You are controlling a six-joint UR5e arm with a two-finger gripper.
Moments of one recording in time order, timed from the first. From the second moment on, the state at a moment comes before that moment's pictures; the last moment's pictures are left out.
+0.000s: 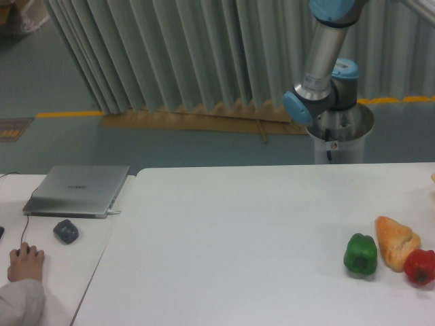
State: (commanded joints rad) arm 2.88 -1.92 -1.61 -1.24 1.62 1.95
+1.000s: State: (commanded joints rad) arm 2.89 -1.94 -1.65 -1.26 1.63 1.94
